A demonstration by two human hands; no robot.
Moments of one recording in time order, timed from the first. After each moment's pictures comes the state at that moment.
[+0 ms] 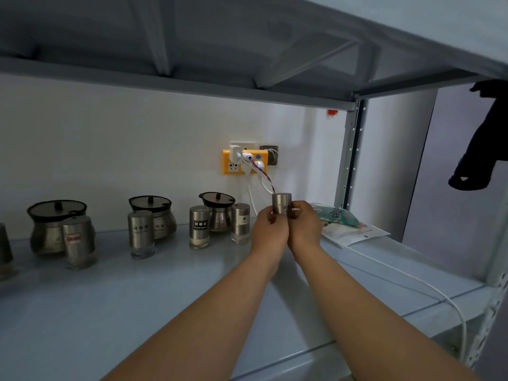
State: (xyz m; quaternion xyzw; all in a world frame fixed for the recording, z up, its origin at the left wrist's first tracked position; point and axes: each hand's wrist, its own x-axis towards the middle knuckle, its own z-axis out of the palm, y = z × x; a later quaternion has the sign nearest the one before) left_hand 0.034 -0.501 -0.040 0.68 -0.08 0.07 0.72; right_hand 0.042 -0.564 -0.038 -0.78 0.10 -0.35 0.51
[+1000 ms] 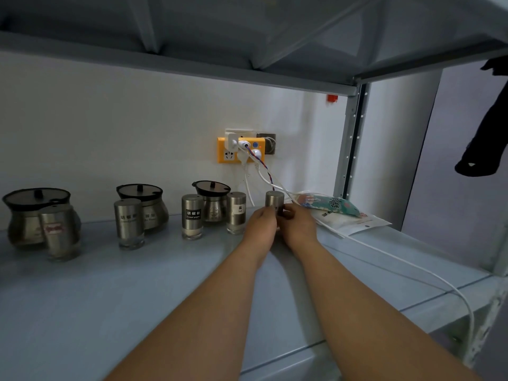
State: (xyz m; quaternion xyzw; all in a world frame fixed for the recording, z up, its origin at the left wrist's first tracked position) left_hand 0.056 -0.496 -0.056 0.70 -0.07 -0.01 0.71; right_hand 0.061 -0.577 -0.066 -0.81 0.07 -0.27 0.51
